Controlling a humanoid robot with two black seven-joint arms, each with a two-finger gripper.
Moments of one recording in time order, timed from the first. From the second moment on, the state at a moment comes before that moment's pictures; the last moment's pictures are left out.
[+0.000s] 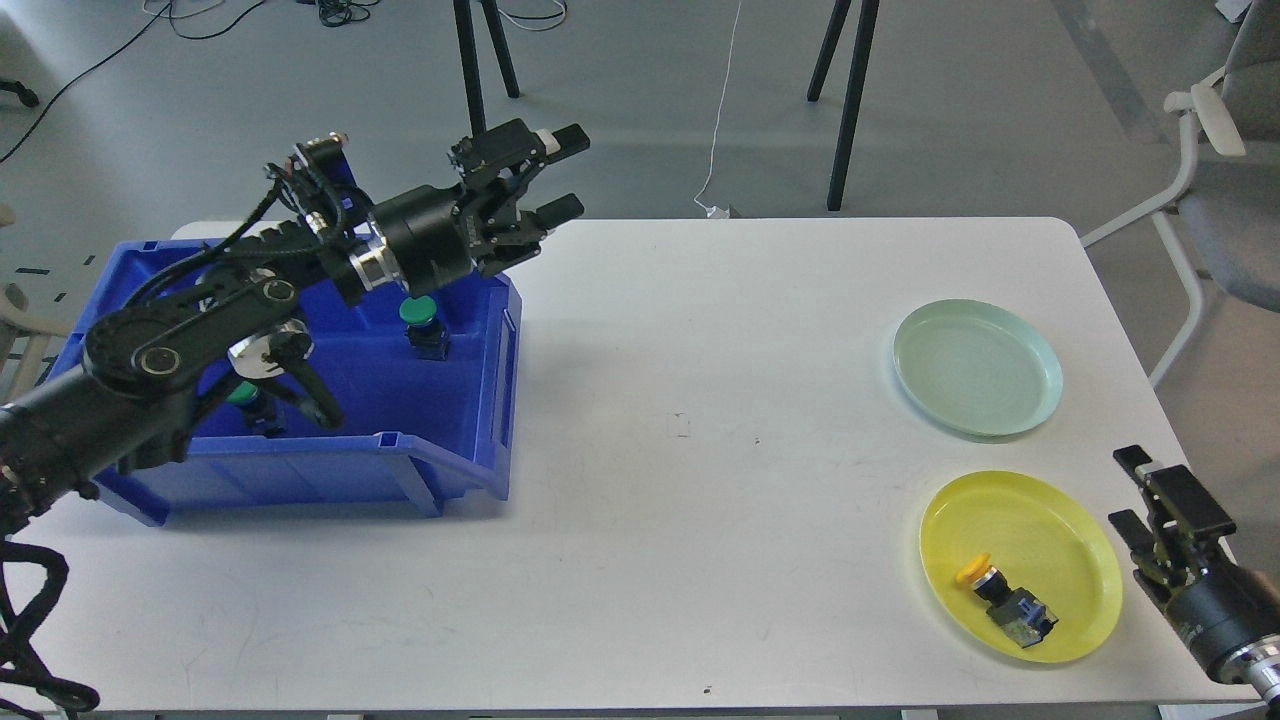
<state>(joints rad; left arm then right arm) -0.97 0.55 -0.41 -0.91 0.68 -0.49 -0.49 -0.28 -0.86 1.04 1.57 -0.67 -0.28 0.49</state>
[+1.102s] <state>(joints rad) -1.06 0.92 -0.06 -0.99 1.73 -0.49 -0.49 -0.02 -0.75 1.07 1.36 -0.30 0.09 0.49</state>
